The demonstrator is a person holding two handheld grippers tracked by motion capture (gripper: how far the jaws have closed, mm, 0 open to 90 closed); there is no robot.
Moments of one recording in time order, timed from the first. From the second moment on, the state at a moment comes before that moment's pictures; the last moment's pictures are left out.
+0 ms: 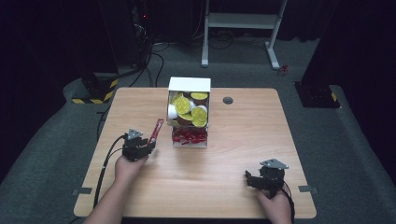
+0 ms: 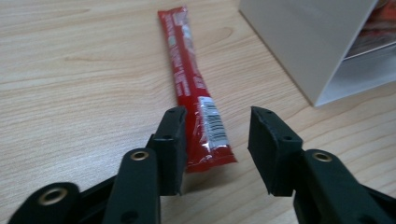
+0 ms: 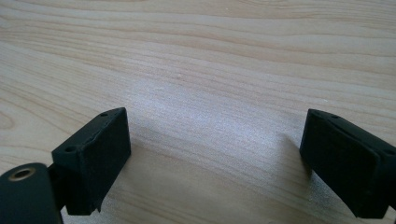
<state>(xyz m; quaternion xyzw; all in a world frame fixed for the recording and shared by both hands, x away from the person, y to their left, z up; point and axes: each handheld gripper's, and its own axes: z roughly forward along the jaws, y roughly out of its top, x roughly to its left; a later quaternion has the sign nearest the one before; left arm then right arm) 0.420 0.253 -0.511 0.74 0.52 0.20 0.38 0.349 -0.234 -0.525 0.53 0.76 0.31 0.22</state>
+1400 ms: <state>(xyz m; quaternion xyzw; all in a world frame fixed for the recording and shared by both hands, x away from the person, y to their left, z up) 0.350 0.307 -0.497 0.72 0.53 0.17 0.40 0.349 -0.234 -0.525 0.53 0.76 0.31 0.22</state>
